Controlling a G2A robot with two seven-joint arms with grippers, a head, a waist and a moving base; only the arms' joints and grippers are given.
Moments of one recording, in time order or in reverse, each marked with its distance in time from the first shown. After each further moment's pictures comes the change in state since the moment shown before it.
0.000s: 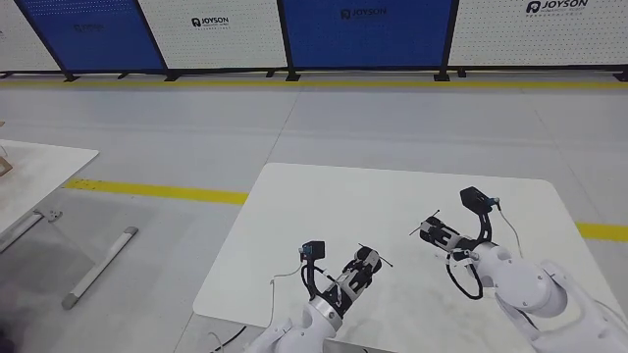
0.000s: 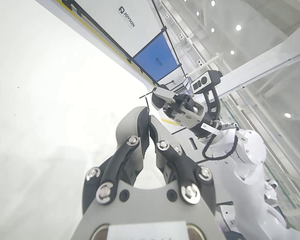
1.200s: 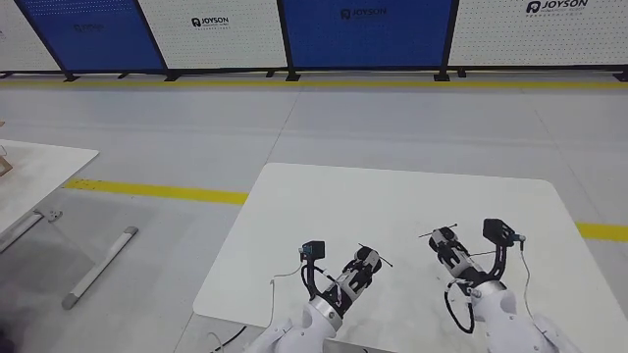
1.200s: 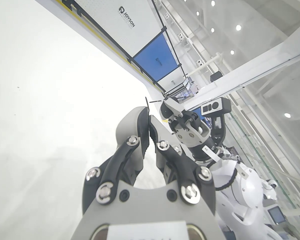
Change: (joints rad) left arm 0.000 0.000 0.000 0.000 0.000 0.000 0.000; right arm -0.349 0.000 0.126 -0.183 -0.107 -0.074 -0.445
